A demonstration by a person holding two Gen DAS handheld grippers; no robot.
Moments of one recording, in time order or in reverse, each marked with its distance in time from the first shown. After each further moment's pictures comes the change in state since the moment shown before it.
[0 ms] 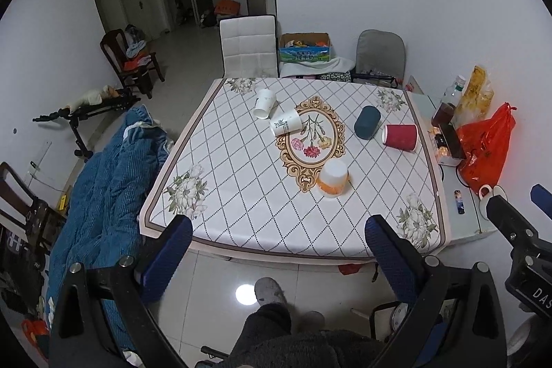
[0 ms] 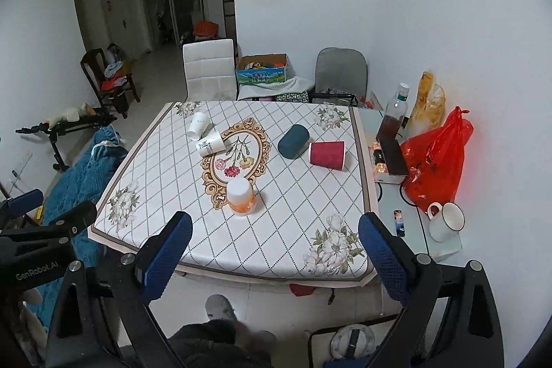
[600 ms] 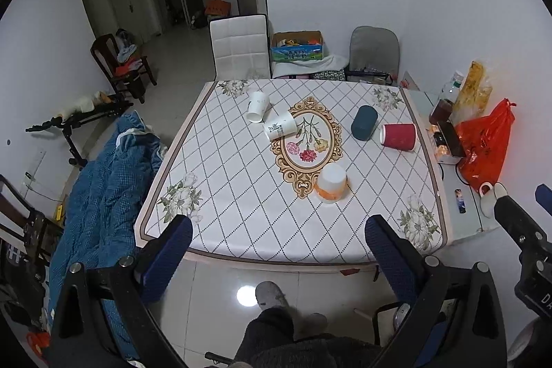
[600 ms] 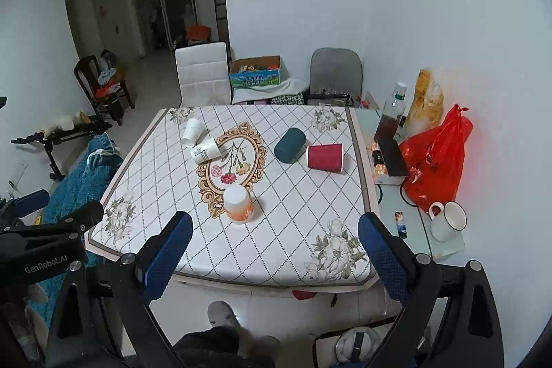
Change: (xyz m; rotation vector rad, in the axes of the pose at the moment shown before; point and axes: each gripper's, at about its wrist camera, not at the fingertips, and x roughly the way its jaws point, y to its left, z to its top) left arm 0.015 -0.002 0.017 0.036 0.002 -0.025; right arm 0.007 0.001 0.003 0.037 -0.017 -0.016
